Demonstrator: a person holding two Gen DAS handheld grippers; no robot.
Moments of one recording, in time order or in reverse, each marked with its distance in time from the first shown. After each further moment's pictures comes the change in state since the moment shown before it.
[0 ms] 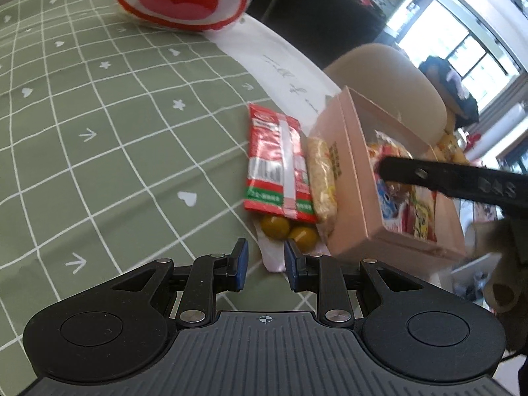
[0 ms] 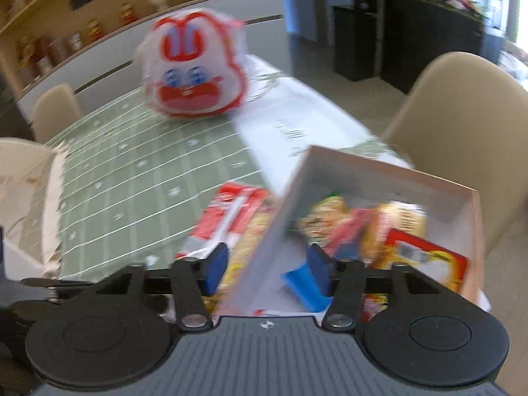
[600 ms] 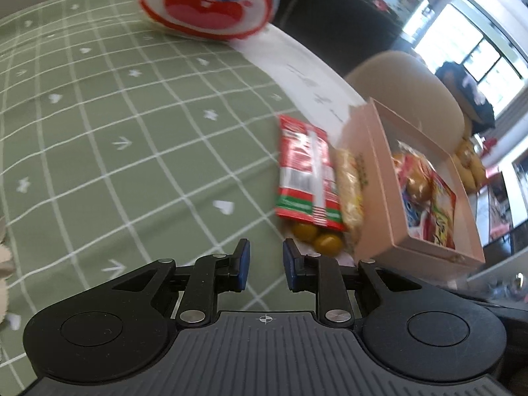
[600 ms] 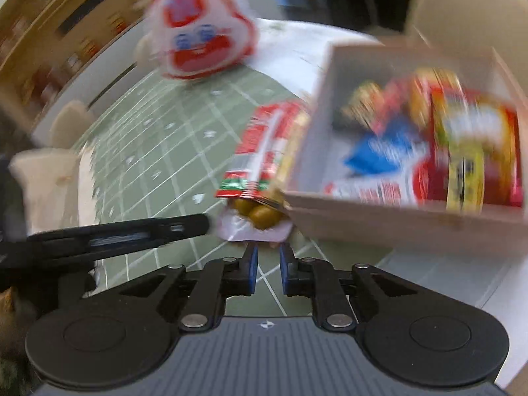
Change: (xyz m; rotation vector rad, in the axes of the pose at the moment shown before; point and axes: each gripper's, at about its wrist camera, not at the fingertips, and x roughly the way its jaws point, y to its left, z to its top) left arm -0.011 0.020 0.004 -0.037 -0.028 0.077; right arm 0.016 0.007 -0.084 0.368 0.036 0.128
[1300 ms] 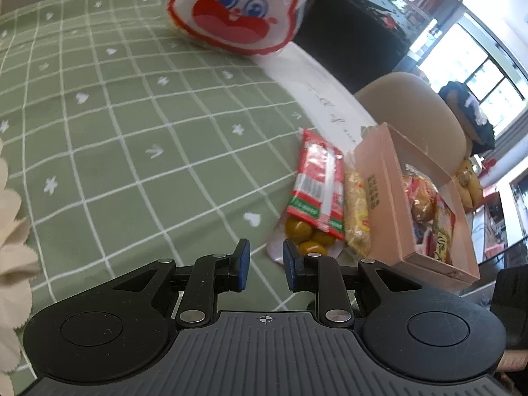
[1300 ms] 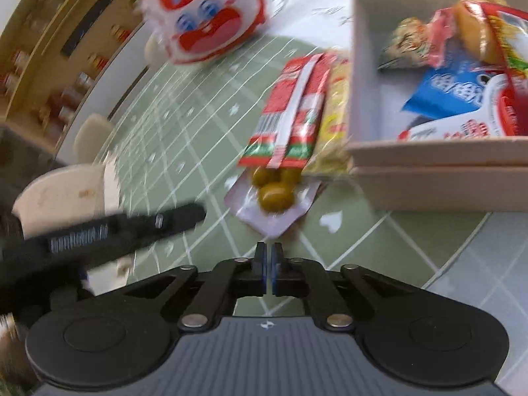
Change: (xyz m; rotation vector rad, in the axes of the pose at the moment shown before) left arm -0.015 0.019 0.008 -0.032 -0.036 -0.019; right arm 0.035 0.021 -0.015 -0.011 0.093 0.147
